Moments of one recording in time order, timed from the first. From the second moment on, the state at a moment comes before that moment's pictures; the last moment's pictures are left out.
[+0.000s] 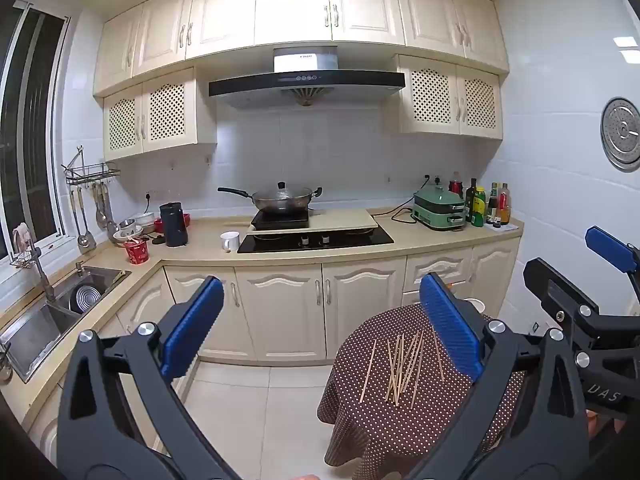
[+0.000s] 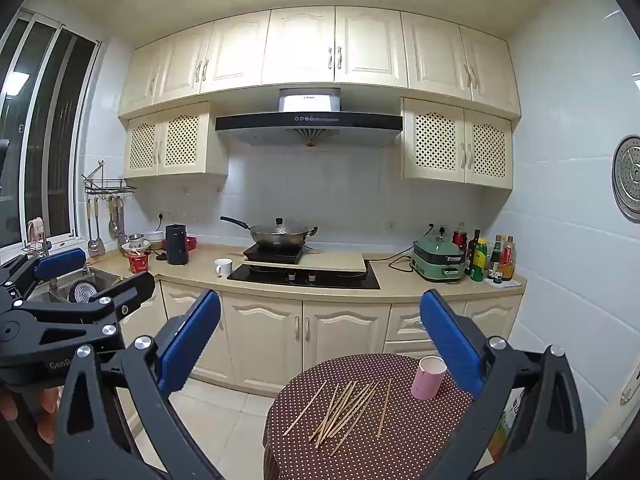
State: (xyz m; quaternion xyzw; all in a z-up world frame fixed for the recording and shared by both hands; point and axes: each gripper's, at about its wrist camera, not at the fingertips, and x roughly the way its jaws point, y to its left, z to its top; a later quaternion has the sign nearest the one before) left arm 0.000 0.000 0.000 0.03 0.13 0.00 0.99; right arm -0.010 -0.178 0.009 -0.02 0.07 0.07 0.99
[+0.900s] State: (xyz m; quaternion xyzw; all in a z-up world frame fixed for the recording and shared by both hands) left arm 0.004 -0.001 0.003 0.03 0.12 -0.01 0.99; right arm -0.009 -0.180 0.008 -0.01 0.08 0.06 0.99
